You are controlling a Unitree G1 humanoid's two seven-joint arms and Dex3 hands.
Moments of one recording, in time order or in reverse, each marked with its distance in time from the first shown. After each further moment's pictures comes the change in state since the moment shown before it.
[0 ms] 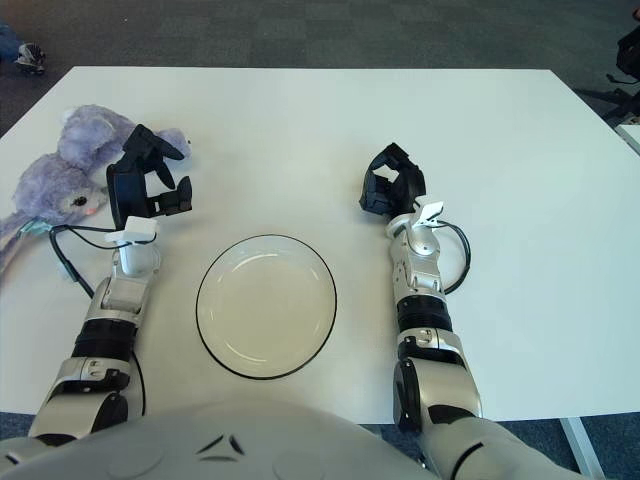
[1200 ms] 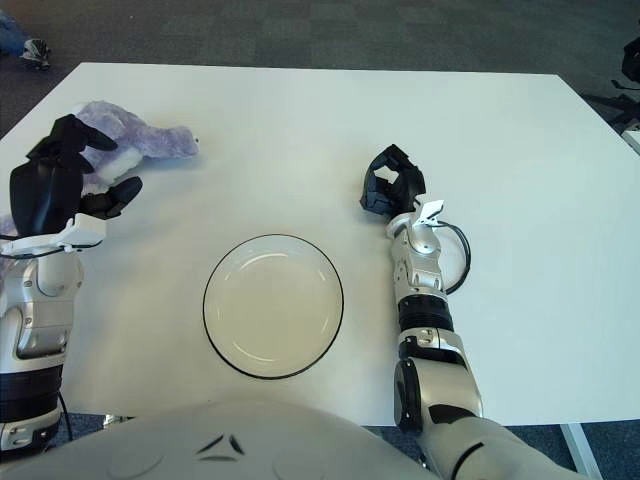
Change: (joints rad) left arm 0.209 0.195 0.098 -0.551 0.250 0.567 -0.264; right arm 0.000 -0.003 0.001 -0.012 0.000 0.042 0.008
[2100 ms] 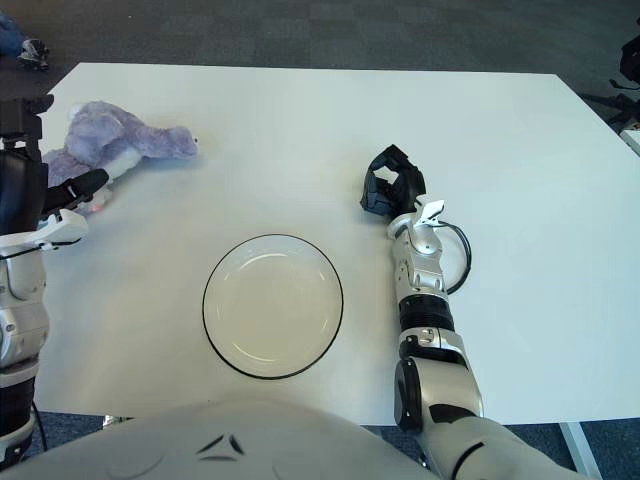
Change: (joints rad) left arm 0.038 0.070 0.022 -0.164 0.343 0.262 -0.137; right arm -0.006 -0.004 -0.012 0.015 0.005 -0.001 0.032
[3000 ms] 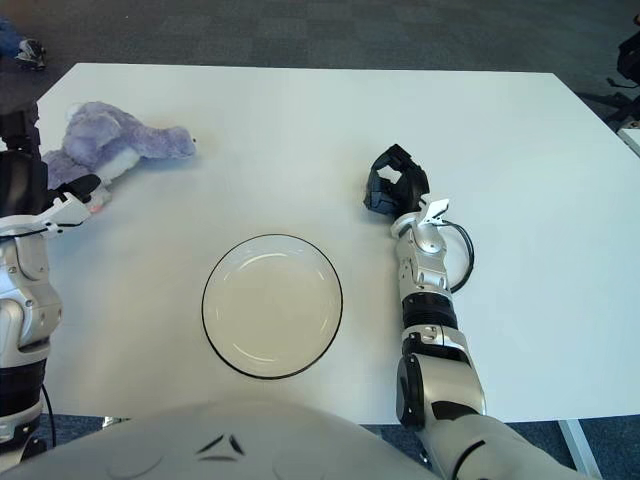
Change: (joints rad) left arm -0.073 0.028 -0.057 0.105 0.079 0.195 -0.231; right arm -0.008 -0.011 -0.016 0.017 0.007 0.002 0.019
